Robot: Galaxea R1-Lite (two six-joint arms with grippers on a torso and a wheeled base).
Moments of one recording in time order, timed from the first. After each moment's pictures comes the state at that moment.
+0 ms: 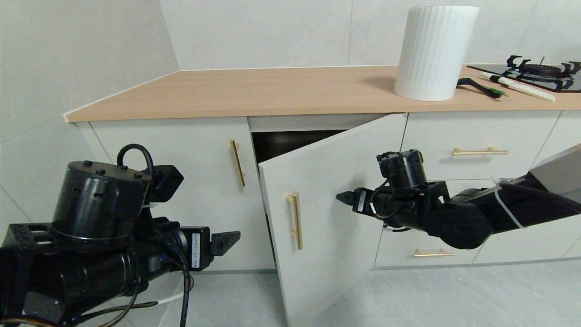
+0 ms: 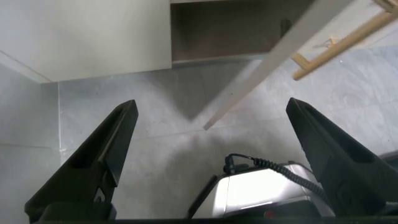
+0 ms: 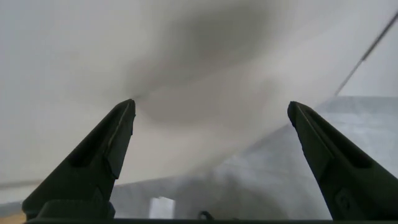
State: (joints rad) left arm -0.57 1.42 -0.72 -0.09 0.27 -0.35; right arm 0.56 2.05 -1.15 -0.41 -0.13 0.57
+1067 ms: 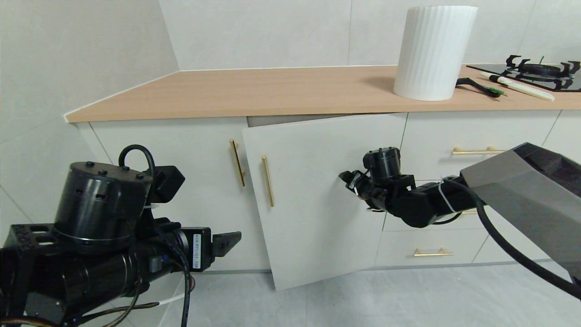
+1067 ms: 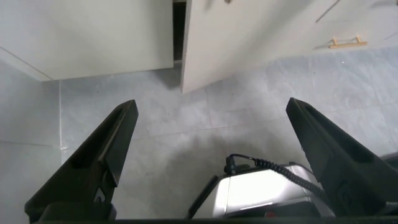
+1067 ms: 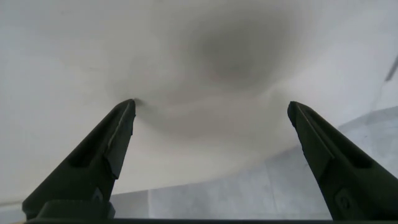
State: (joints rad) left arm -0.57 1.42 -0.72 -0.09 0.27 -0.36; right arm 0.49 2.31 -1.47 -0.44 -0.28 0.80
